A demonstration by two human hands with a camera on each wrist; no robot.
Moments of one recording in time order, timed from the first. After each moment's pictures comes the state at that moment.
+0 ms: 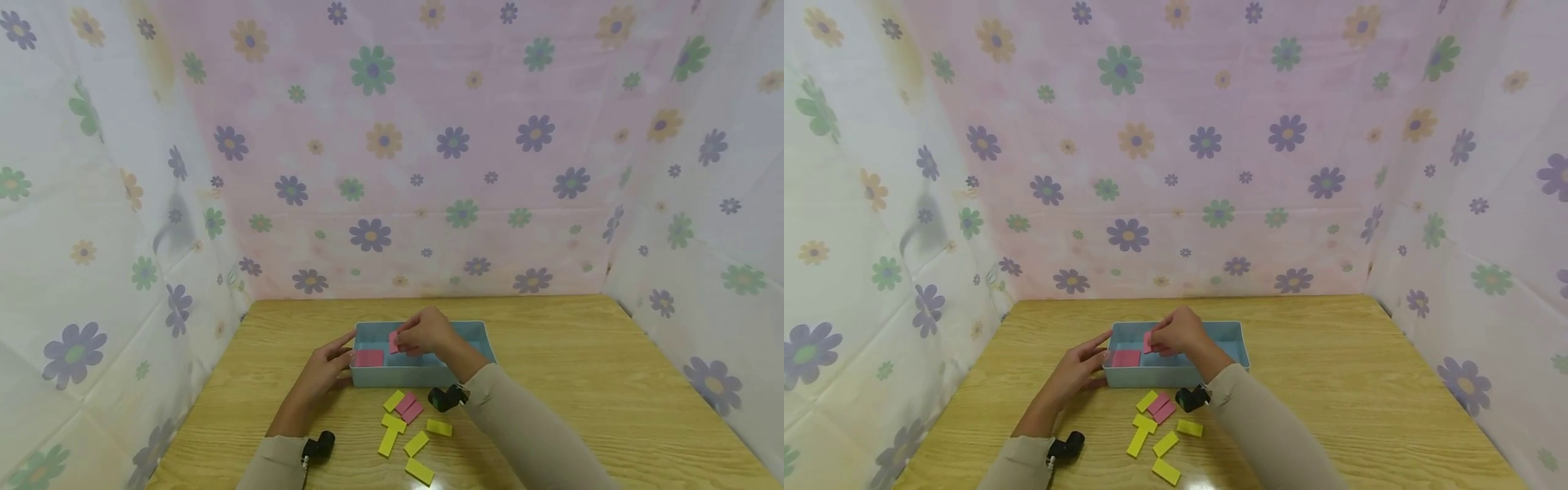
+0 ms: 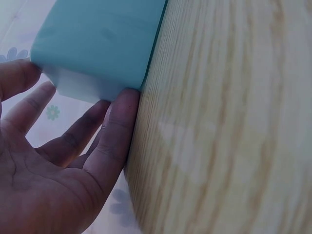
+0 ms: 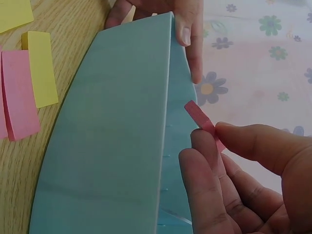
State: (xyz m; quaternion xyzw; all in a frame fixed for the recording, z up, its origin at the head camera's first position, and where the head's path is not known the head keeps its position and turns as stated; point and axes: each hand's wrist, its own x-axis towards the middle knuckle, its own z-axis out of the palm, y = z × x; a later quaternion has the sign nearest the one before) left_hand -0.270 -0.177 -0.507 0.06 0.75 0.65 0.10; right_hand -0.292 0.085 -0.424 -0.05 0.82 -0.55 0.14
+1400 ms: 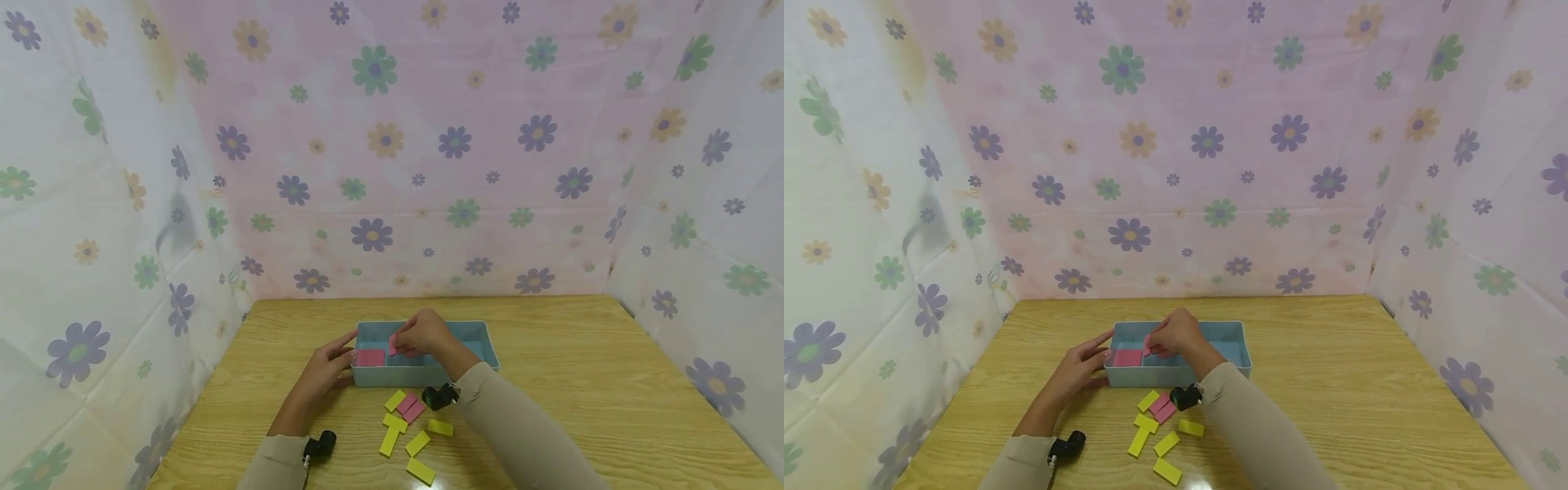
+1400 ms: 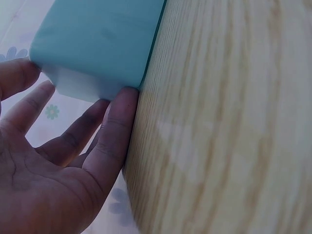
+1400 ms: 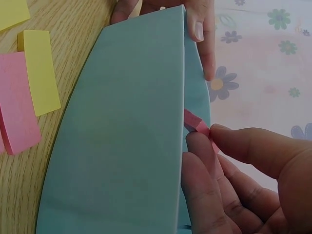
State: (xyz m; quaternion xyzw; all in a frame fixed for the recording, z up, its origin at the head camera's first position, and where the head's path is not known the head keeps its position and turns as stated) left_hand -0.269 -0.179 -0.506 0.07 0.75 0.65 0.10; right_hand -0.296 0.074 -0.429 -0.03 0.83 -0.54 0.13
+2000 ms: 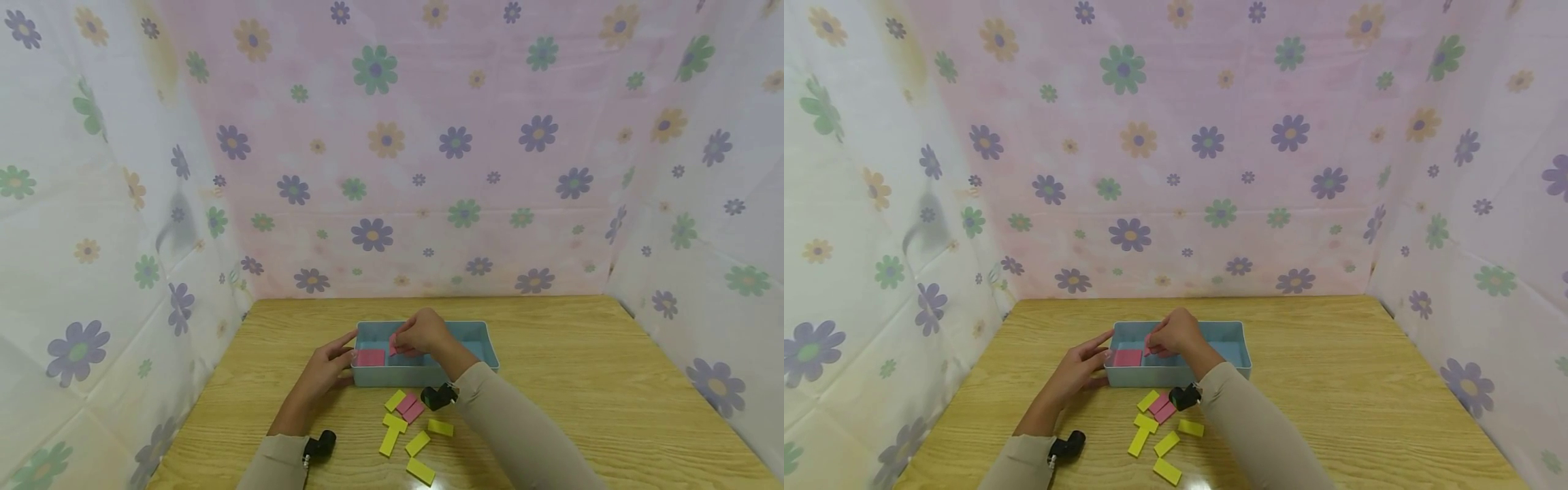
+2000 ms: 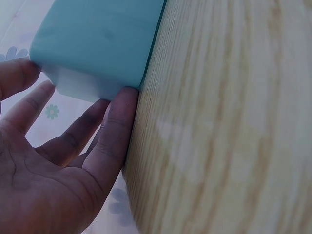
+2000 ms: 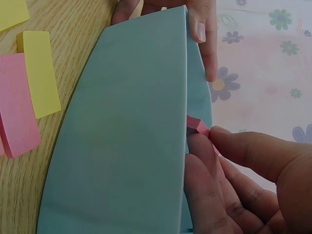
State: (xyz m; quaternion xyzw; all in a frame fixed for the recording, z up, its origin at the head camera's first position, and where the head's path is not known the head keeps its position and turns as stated) left_hand -0.268 -0.178 -0.507 0.07 0.75 0.65 0.10; right_hand -0.299 0.073 -0.433 -0.03 0.83 -0.54 0.13
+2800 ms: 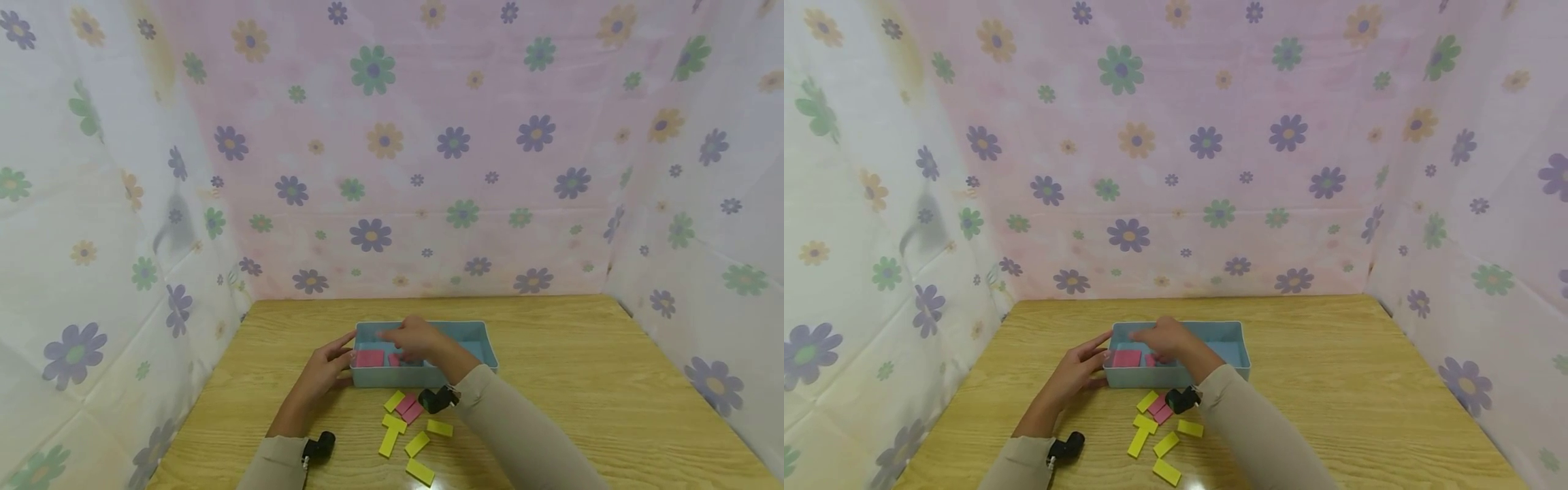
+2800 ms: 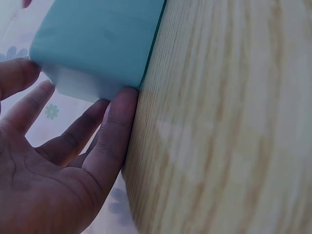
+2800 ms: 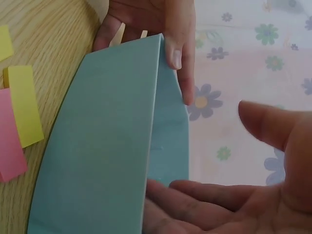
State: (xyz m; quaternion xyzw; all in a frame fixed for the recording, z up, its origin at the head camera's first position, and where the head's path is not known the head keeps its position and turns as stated) left_hand -0.270 -0.178 -0.507 0.07 0.75 0.65 0.11; right_hand -0.289 0.066 -0.422 -0.05 0.85 -0.49 0.20
